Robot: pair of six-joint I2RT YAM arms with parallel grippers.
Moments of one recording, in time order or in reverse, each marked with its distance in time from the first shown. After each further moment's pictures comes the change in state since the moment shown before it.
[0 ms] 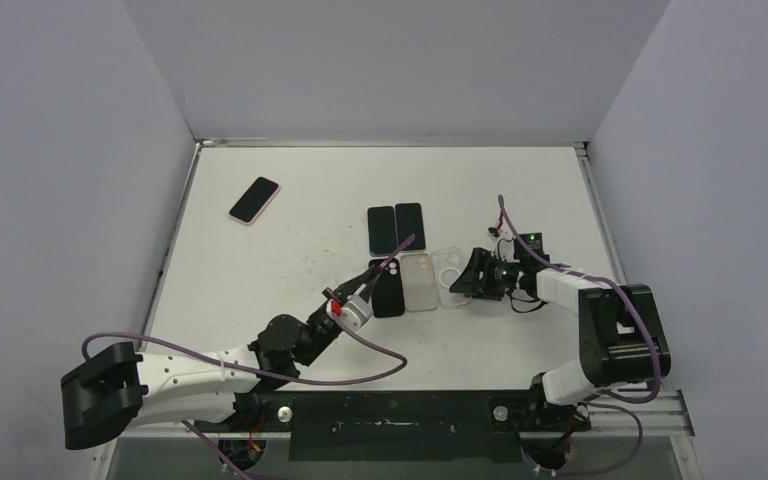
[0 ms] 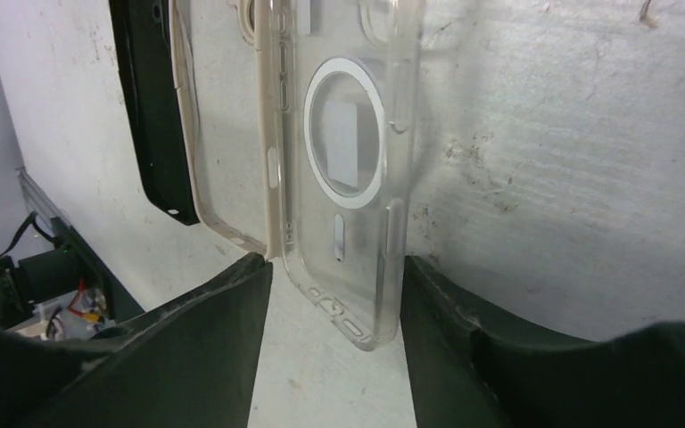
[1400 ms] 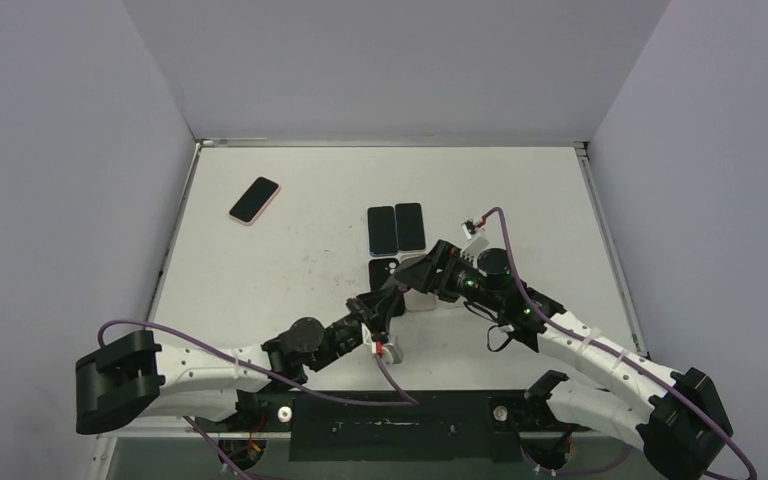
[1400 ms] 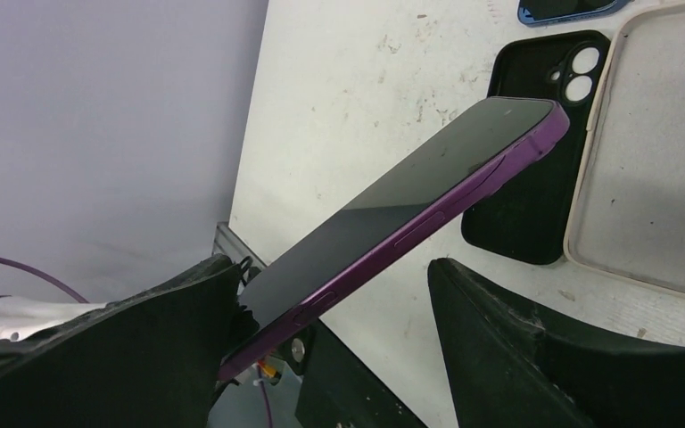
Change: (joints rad) left arm -0.067 0.102 0.026 -0.098 0.149 0.361; right arm 0.585 -0.508 -0.033 0.174 0.462 0.627
